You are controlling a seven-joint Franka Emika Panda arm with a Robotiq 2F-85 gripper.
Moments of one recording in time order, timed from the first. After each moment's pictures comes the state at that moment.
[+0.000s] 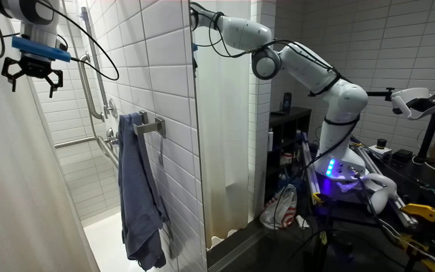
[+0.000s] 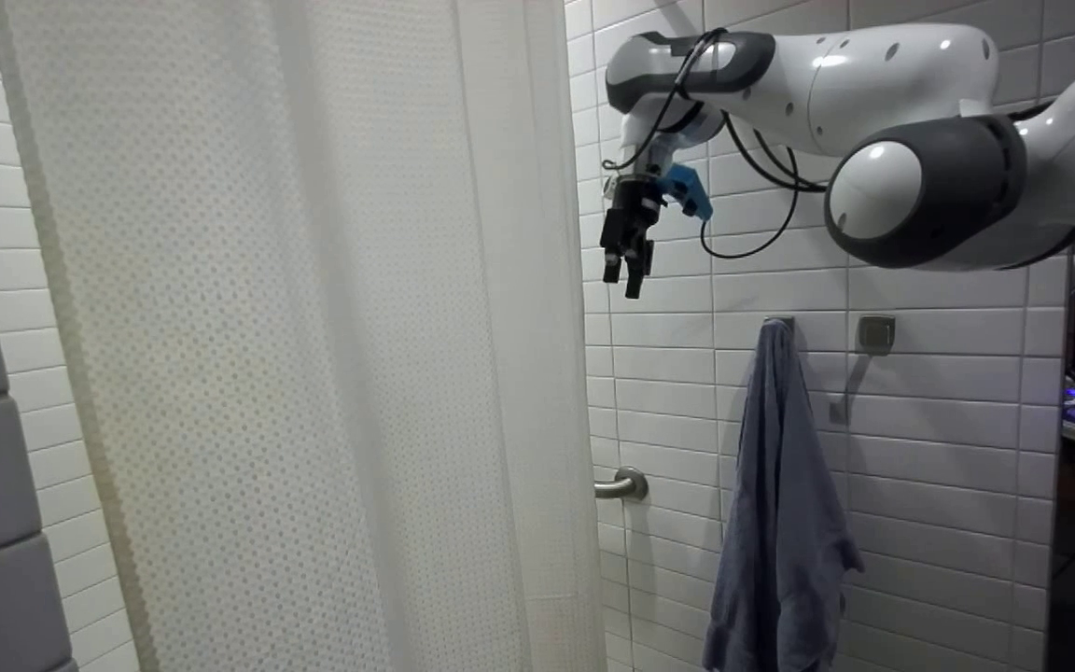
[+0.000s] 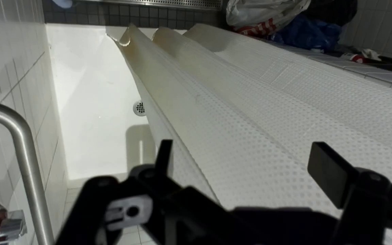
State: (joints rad) arm -0.12 0.90 0.09 -0.37 0.27 1.17 -0.58
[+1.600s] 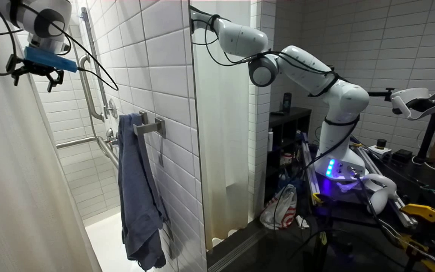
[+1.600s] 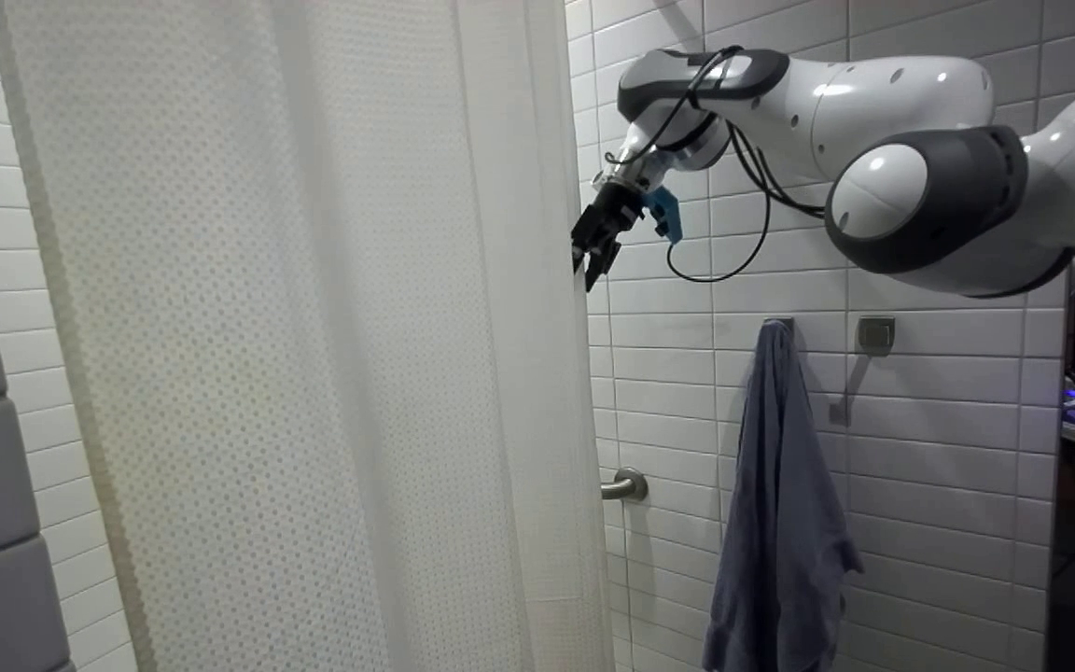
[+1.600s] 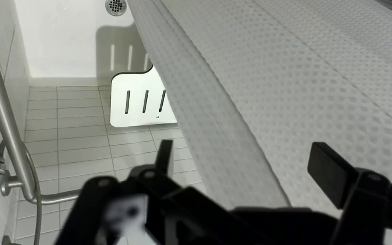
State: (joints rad) arm -0.17 0.96 0.27 -0.37 0.36 1.43 -0.68
